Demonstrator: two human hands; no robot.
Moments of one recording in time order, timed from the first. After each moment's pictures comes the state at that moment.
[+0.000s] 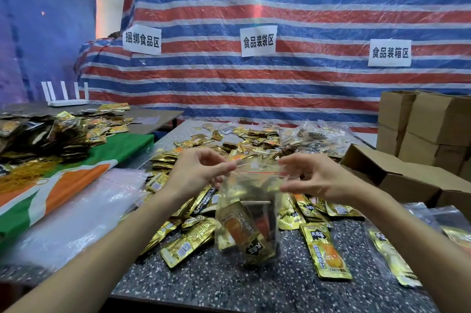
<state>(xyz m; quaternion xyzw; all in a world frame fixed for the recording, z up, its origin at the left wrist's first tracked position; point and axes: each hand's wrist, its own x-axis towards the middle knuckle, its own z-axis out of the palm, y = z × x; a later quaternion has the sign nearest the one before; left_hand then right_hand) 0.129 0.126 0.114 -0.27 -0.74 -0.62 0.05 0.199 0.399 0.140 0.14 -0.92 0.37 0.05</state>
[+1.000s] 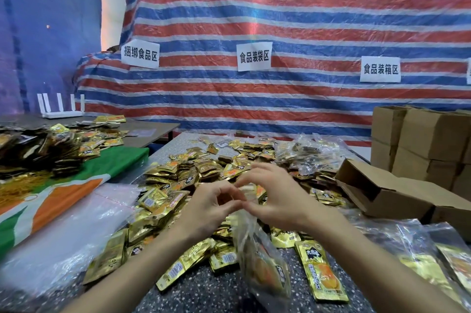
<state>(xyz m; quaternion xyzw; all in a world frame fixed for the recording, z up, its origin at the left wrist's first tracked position) 0.146 0.153 0.092 -0.37 -0.77 -0.51 0.10 0.189 0.336 0.137 0.22 -0.95 0.13 0.19</state>
